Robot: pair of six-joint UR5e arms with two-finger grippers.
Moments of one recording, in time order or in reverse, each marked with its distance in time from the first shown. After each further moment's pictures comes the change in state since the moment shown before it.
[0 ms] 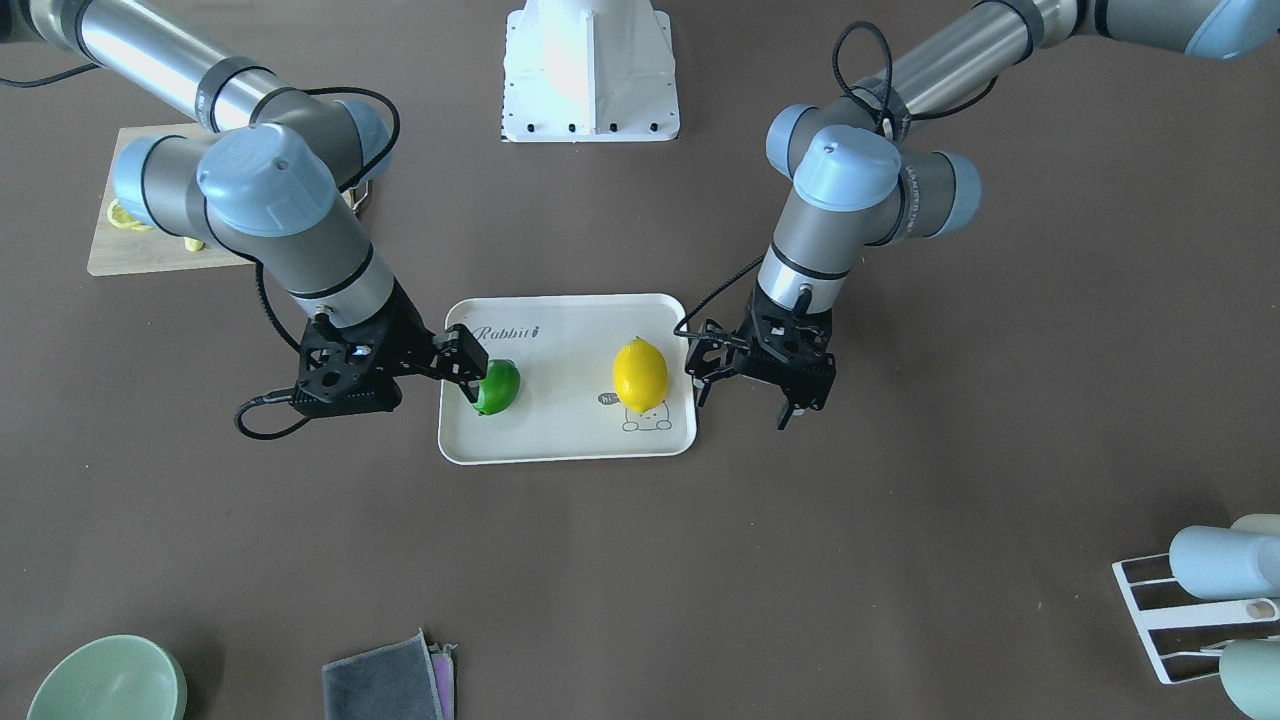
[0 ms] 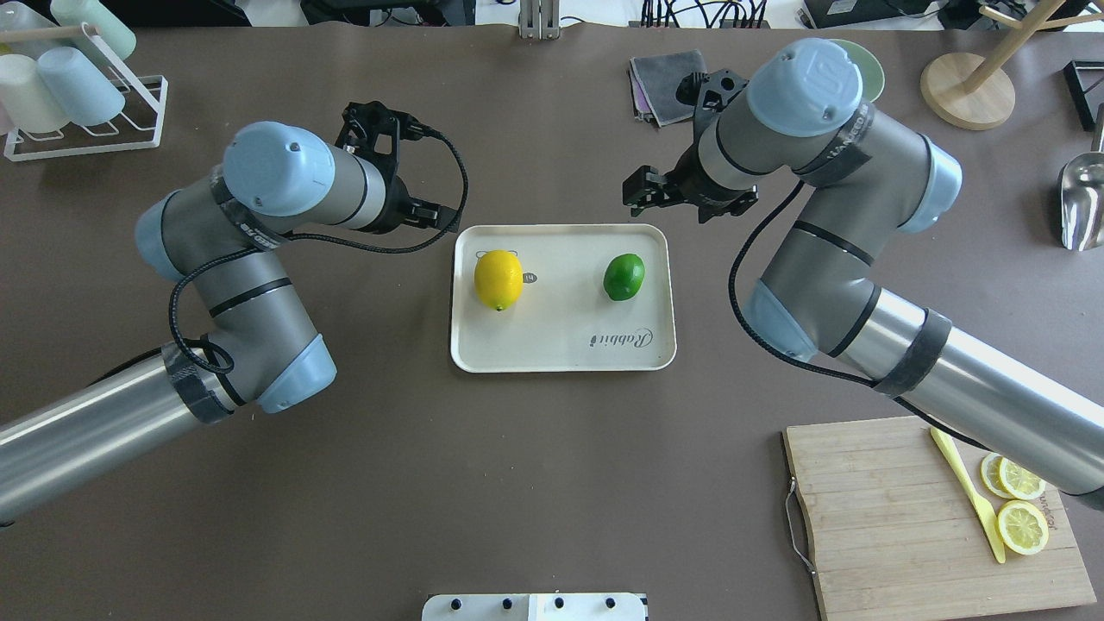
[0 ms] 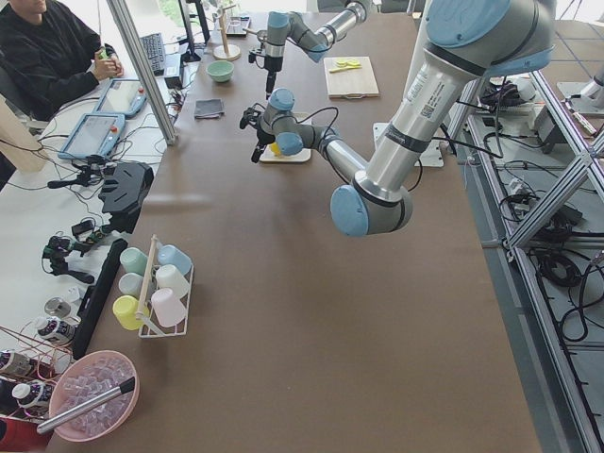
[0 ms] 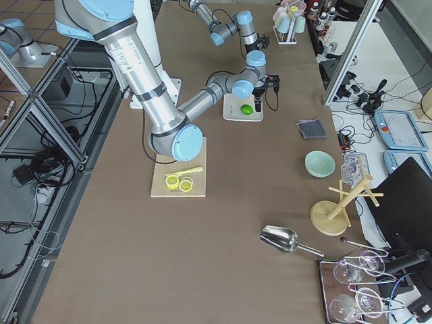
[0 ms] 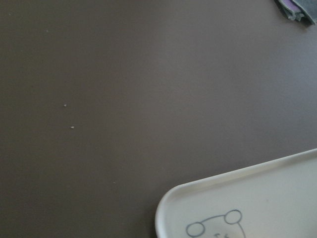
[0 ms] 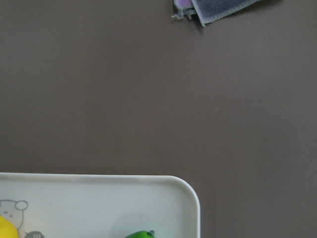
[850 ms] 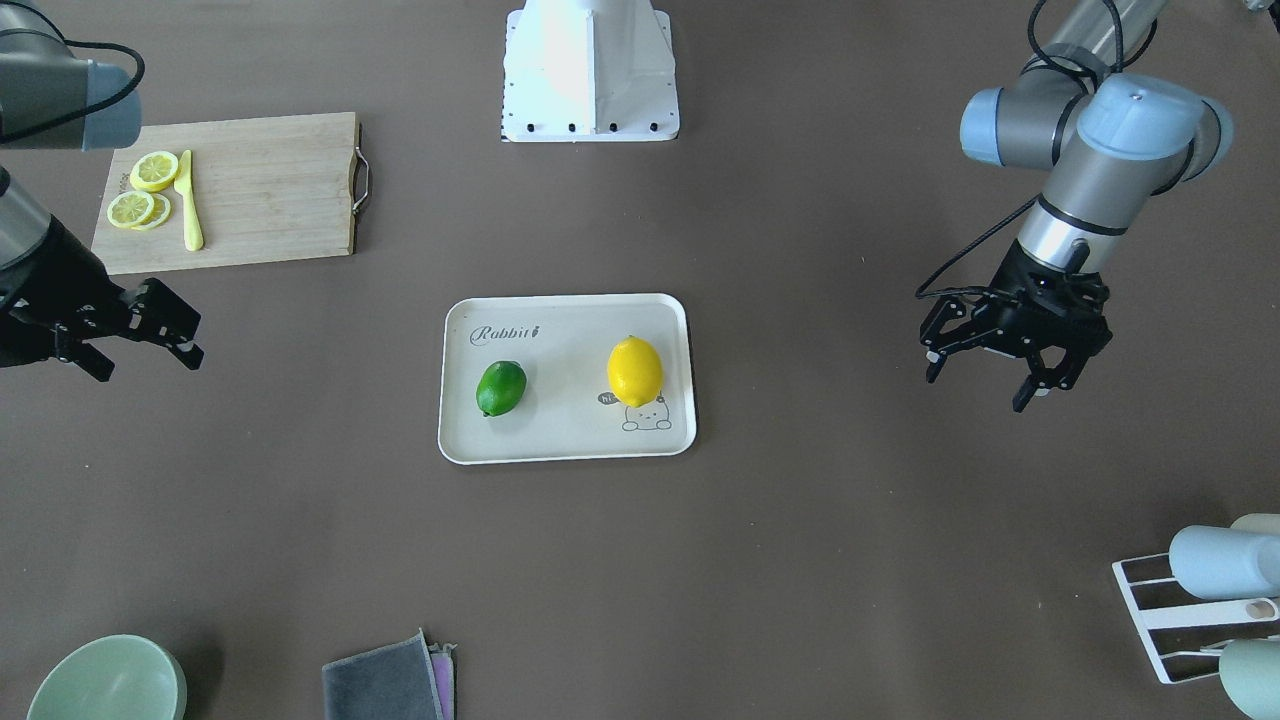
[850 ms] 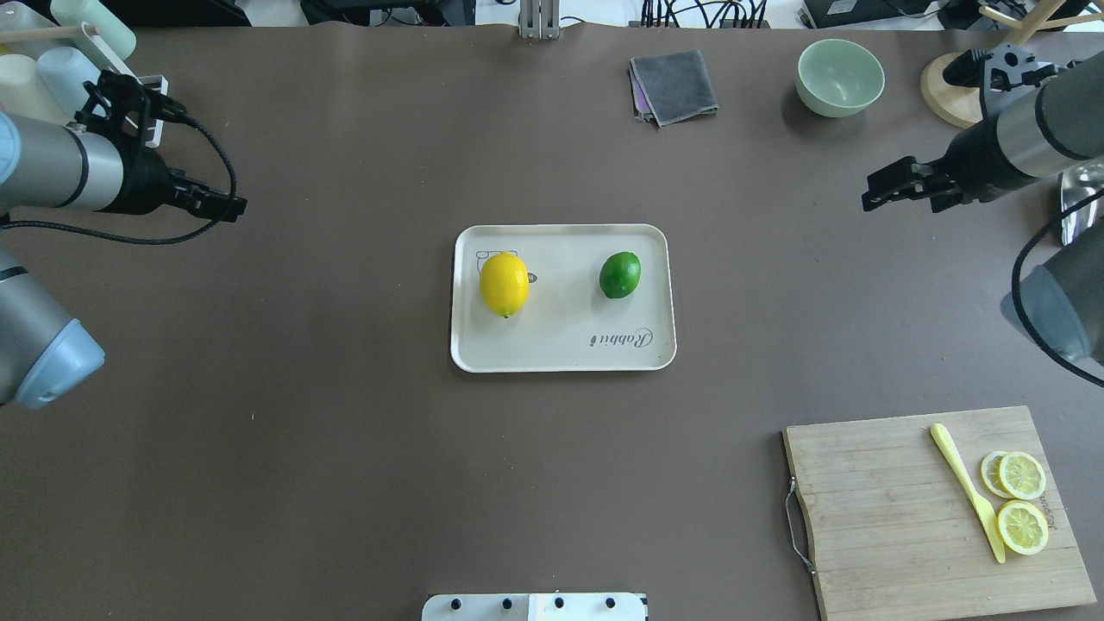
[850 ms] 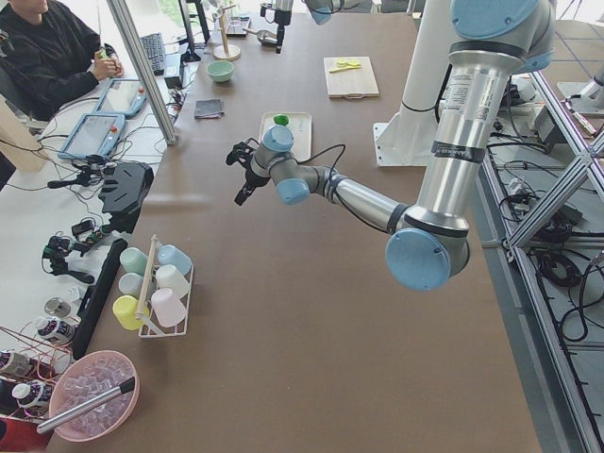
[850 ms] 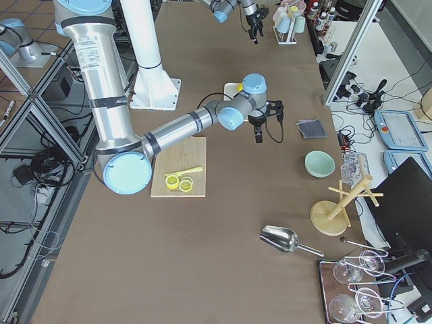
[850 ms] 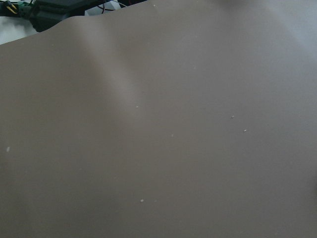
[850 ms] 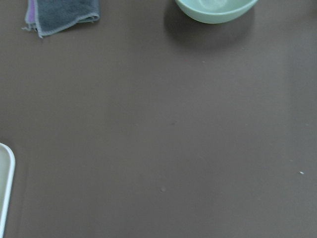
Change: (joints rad) left arm -0.214 0.412 -0.184 -0.189 -0.117 0.272; right arm 0.269 -0.432 0.241 0.003 0.162 -0.311
